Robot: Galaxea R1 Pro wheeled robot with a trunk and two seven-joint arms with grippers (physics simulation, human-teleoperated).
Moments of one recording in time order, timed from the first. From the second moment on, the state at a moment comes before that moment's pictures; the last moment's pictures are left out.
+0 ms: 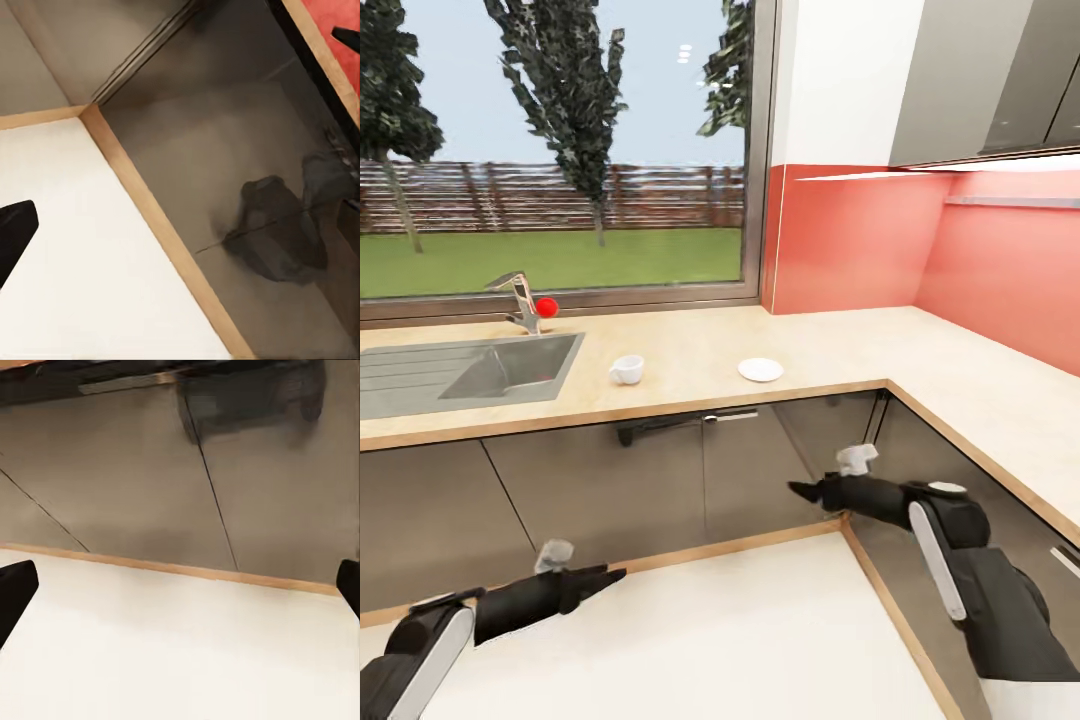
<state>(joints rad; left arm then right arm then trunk) -0.23 0.33 -0.01 -1.28 0.53 0.68 -0.90 -0.49 -0.14 0.00 -1.53 -0.11 0.91 0.60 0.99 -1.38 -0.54</state>
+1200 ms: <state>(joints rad) -0.97 -0.13 0.47 -0.71 0.59 0.98 -0.34 -1.56 -0.47 -0.15 -0.25 -0.15 1.00 0.67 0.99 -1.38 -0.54</state>
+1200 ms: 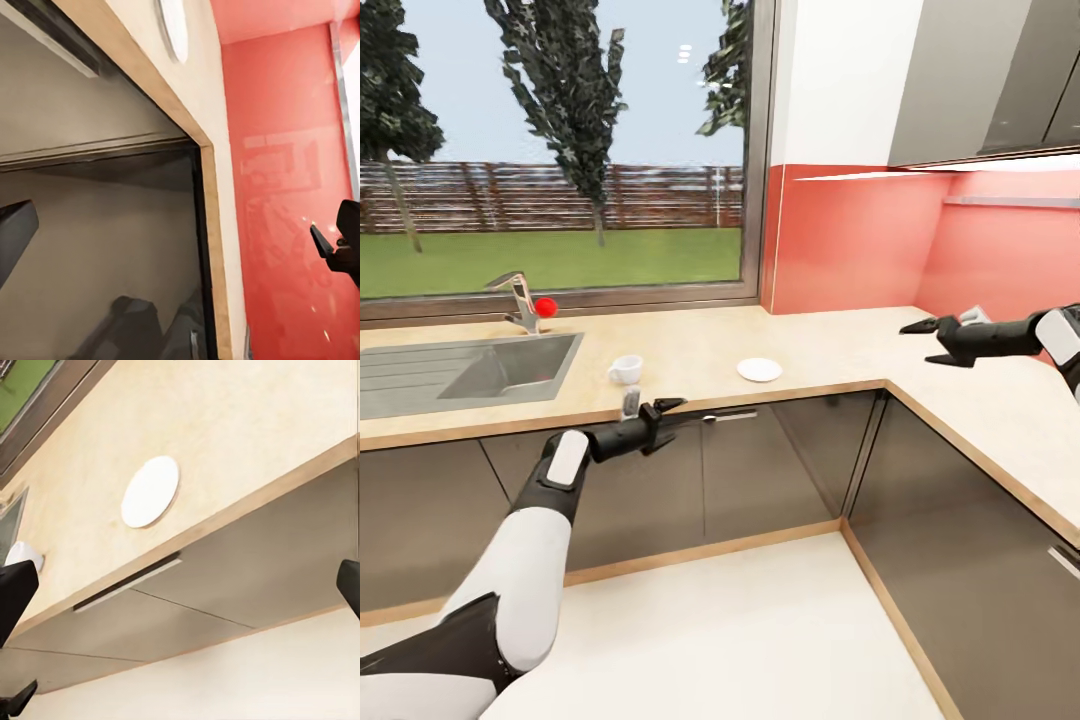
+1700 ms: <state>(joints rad) -0.98 -0.14 0.48 -0.71 0.59 0.98 -0.33 -1.55 -0.46 -0.15 -0.24 -0.15 1.00 0.67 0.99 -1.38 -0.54</state>
